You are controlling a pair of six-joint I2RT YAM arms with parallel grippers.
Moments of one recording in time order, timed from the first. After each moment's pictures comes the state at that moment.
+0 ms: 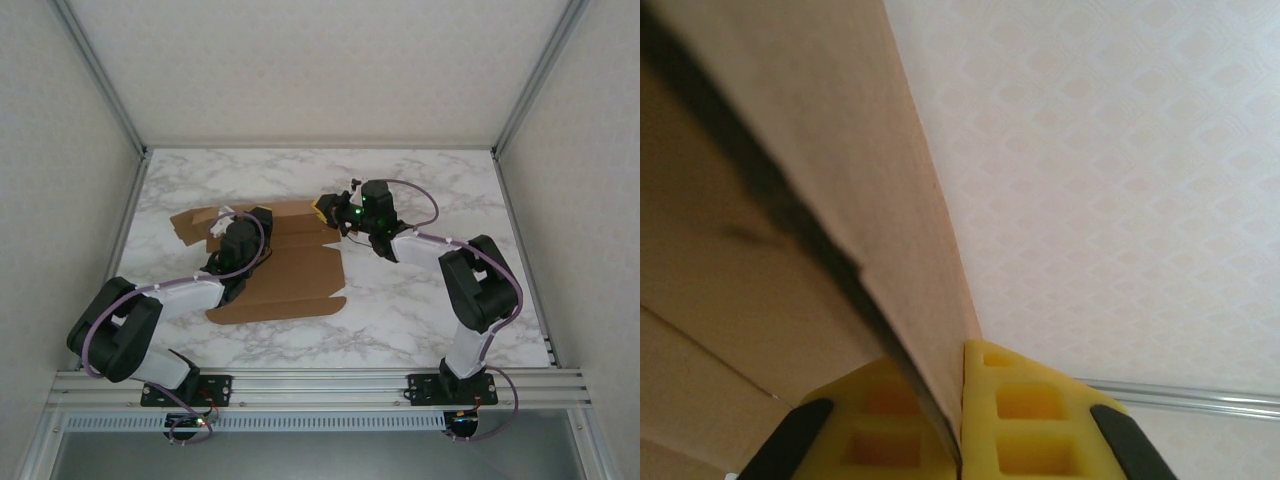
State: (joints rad) left arm -0.51 1.45 0.58 0.65 -0.32 -1.50; right arm 0.55 1.79 1.02 0.47 -0.50 1.34
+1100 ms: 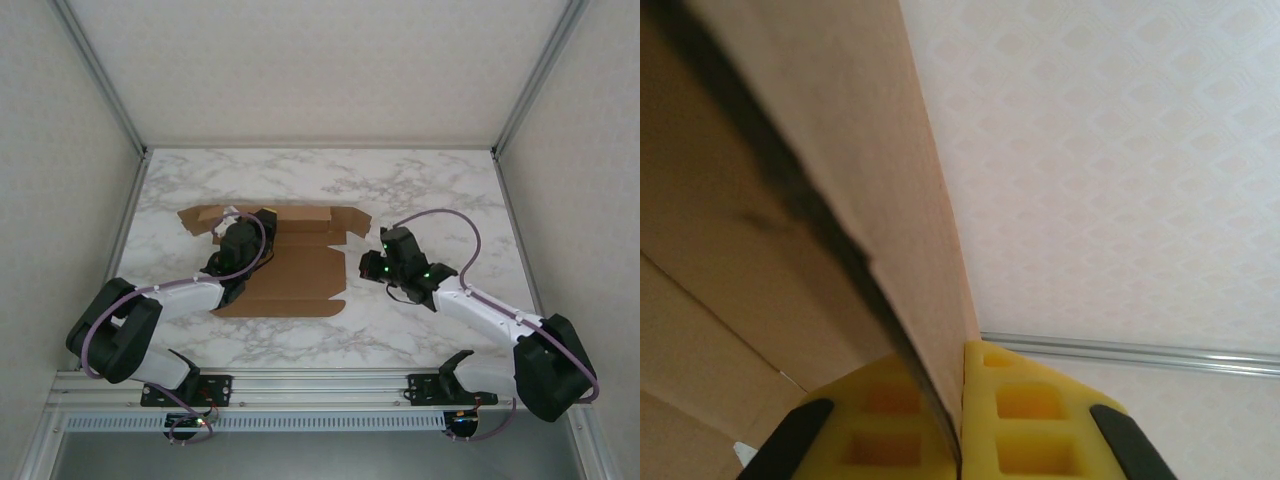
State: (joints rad) left arm -0.52 1.45 0.57 0.66 -0.25 -1.50; right arm 0.63 1.21 0.64 -0.19 -0.08 0.76
